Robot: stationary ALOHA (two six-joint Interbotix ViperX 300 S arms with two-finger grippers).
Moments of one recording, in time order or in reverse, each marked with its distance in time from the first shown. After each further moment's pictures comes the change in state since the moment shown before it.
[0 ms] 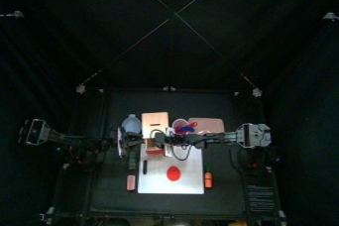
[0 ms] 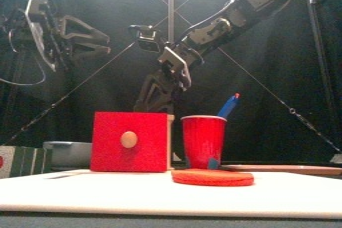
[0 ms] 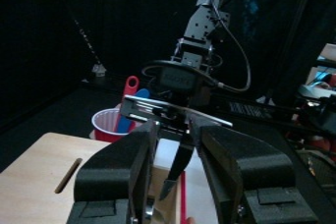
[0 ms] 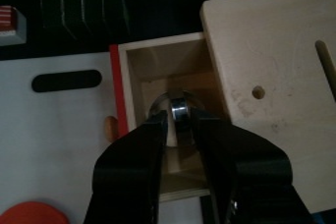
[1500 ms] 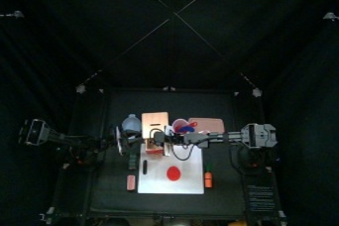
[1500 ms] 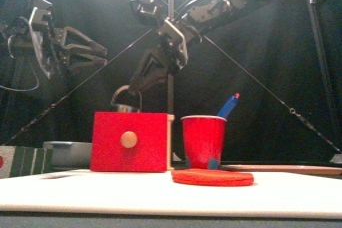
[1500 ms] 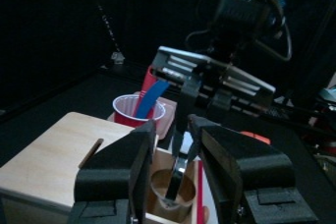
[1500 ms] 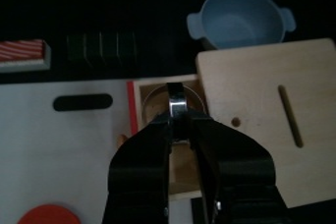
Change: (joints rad) left arm 0.015 0.000 0.026 -0.087 0.008 0.003; right arm 0.020 -0.092 -0.052 -0.034 0.052 -0.003
